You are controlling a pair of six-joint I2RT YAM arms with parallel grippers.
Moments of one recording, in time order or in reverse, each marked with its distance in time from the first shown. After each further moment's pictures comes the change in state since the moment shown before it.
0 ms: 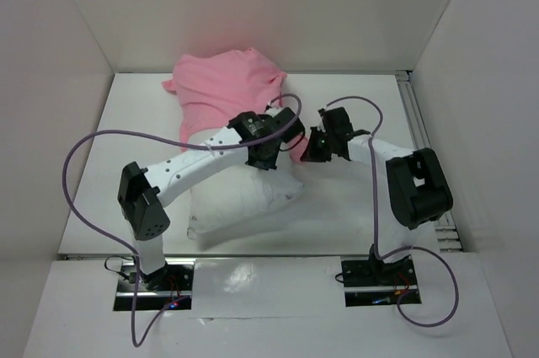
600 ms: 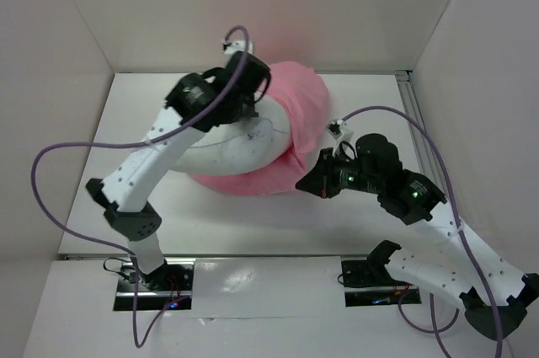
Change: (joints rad) left arm 0.129 -0.059 0.535 -0.126 -0.123 0.032; right arm 0.372 -0.875 0.056 -0.413 -0.077 0.063
